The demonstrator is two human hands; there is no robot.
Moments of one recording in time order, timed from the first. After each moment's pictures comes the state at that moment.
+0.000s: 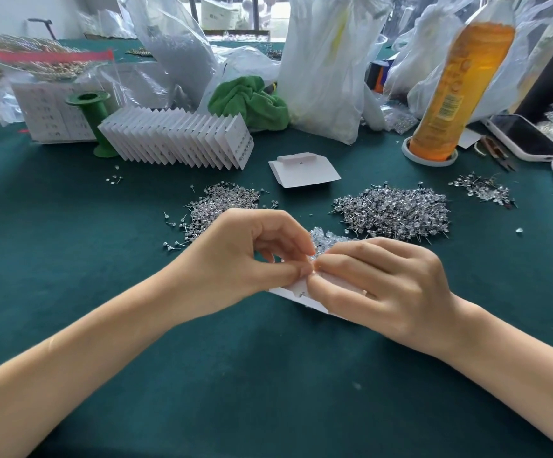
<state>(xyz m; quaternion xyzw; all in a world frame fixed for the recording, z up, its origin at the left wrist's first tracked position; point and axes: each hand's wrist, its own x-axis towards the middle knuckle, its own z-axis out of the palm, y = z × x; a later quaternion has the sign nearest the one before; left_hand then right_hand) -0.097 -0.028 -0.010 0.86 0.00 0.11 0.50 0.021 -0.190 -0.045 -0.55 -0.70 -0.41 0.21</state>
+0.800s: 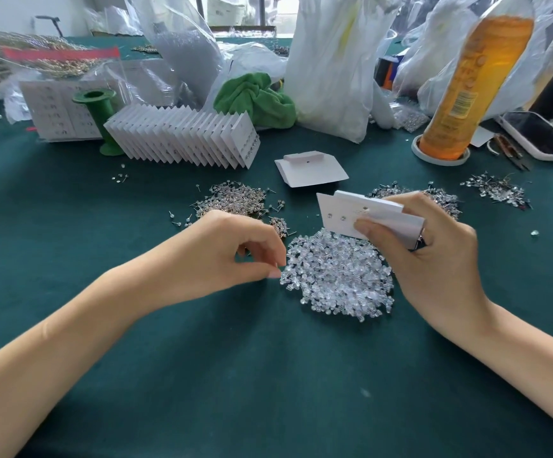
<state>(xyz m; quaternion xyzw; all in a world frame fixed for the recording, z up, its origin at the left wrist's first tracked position) -0.098 0.010 -0.019 0.95 -0.04 0.07 0.30 0.042 -0.193 -0.055 -0.70 -0.45 -0.16 0.53</state>
